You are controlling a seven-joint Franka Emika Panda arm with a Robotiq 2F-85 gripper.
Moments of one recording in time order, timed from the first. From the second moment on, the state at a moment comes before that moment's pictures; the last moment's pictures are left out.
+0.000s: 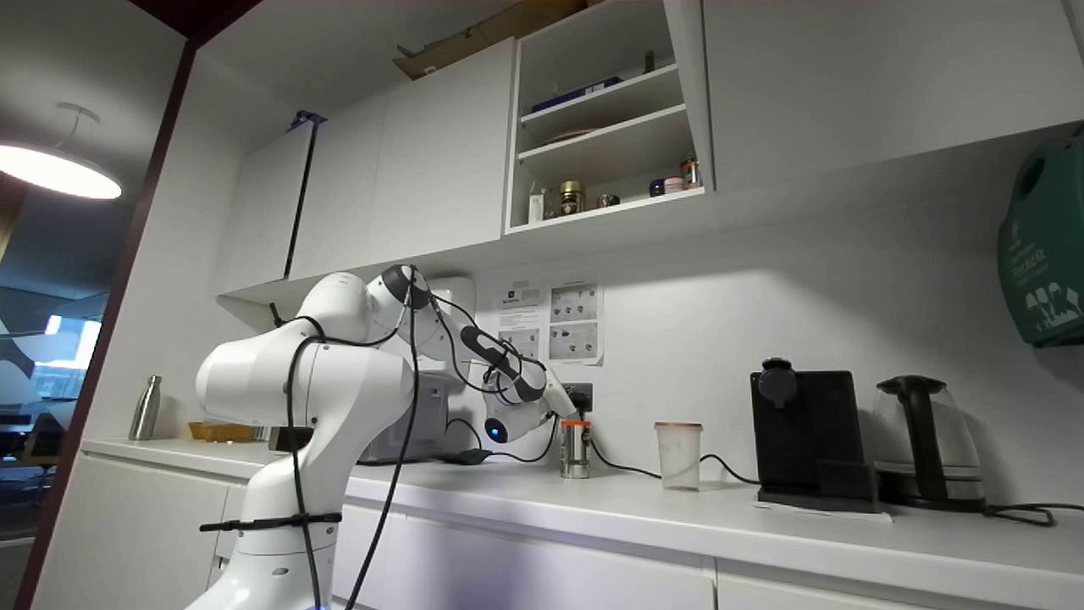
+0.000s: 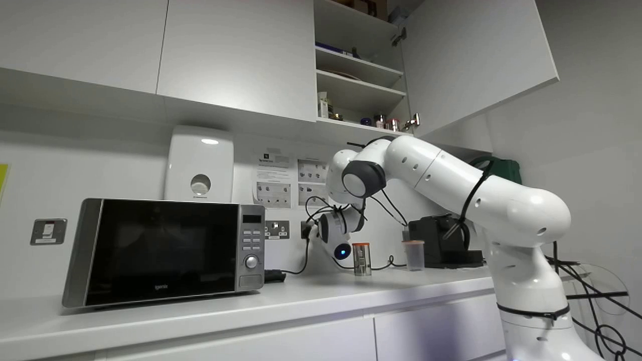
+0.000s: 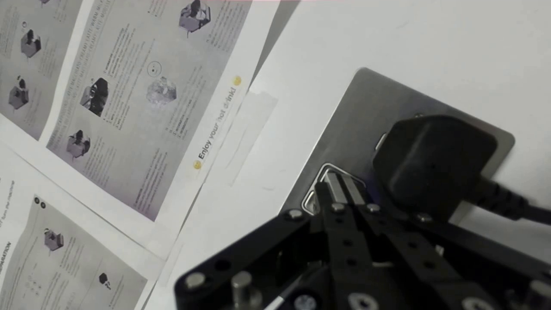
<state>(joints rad) 0.90 0.85 -0.97 -1.63 -2.60 2.29 1.37</state>
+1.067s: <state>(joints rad) 0.93 0.84 -0.98 -1.65 -2.60 2.29 1.37</state>
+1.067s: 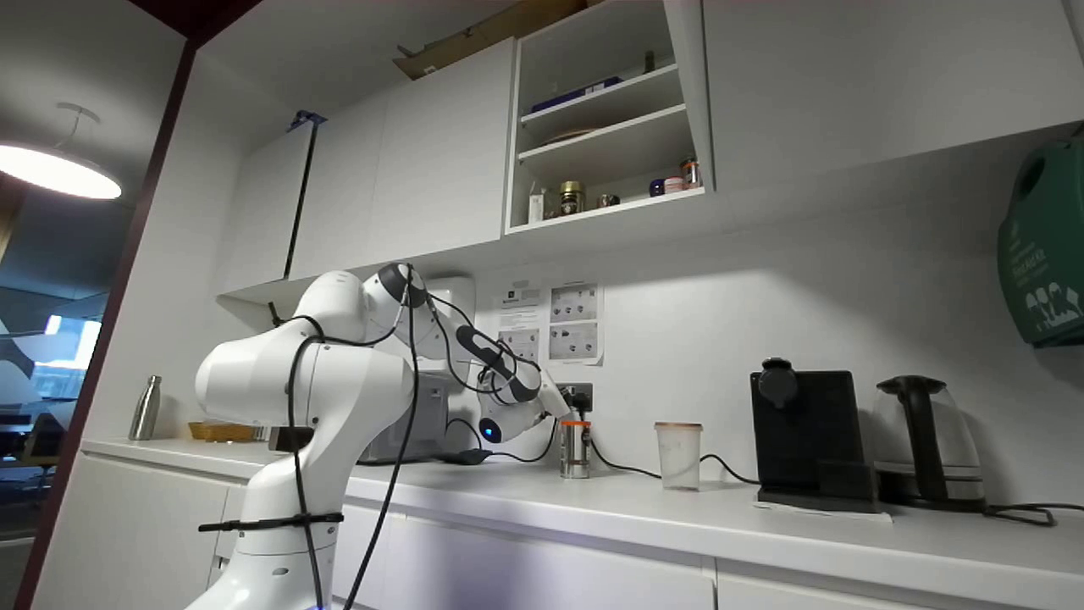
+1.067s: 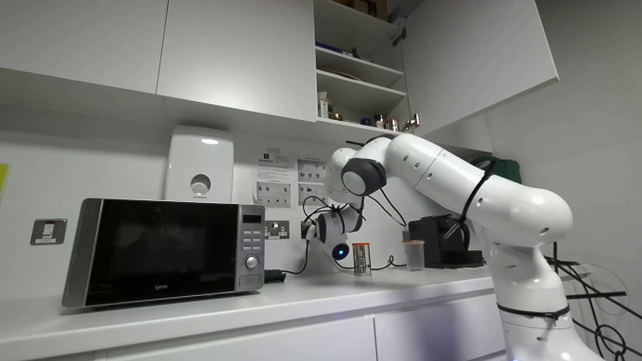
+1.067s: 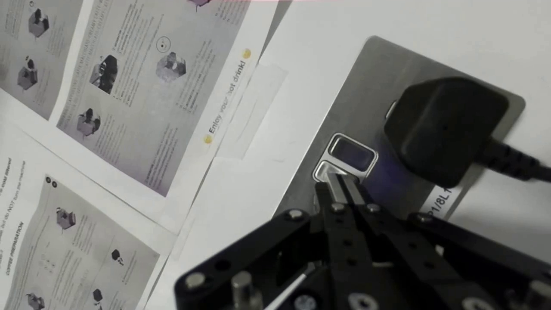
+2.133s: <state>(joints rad) 0.93 0.84 -0.97 -1.64 -2.60 2.29 1.37</state>
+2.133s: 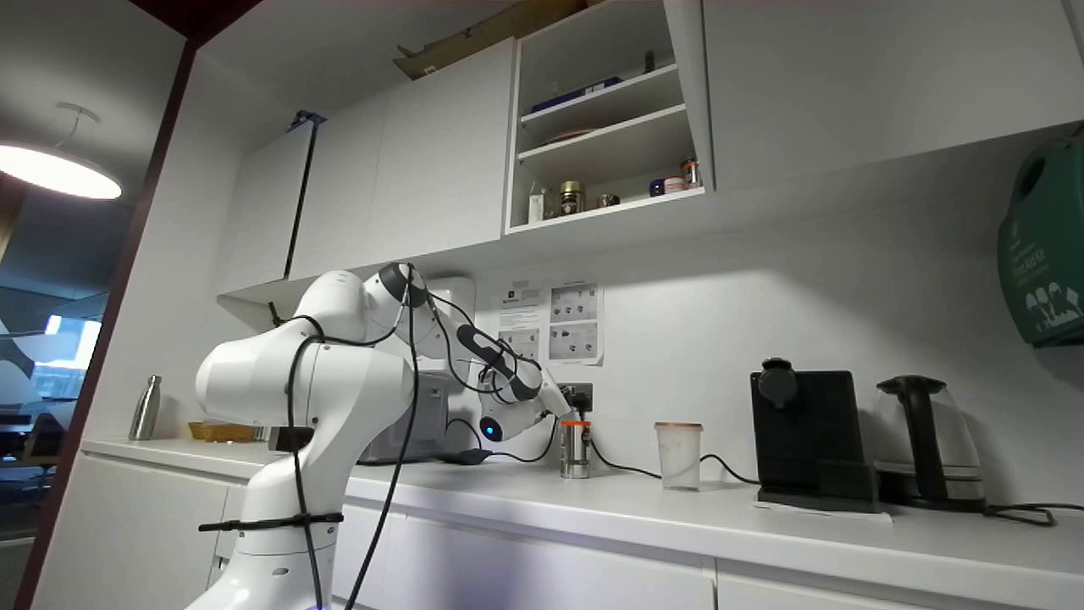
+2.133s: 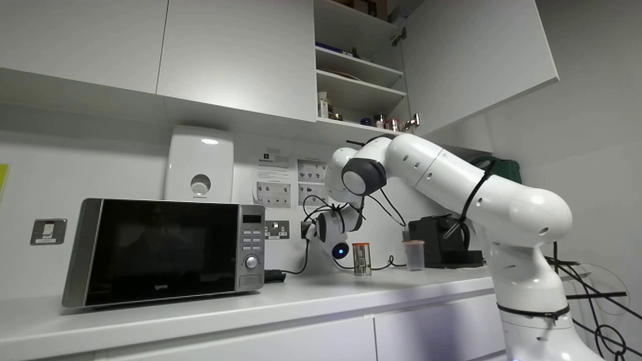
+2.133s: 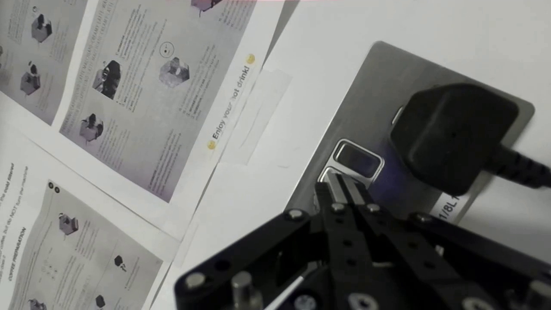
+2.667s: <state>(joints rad) 0.92 0.84 -0.97 -1.62 -2.60 2.32 1.37</state>
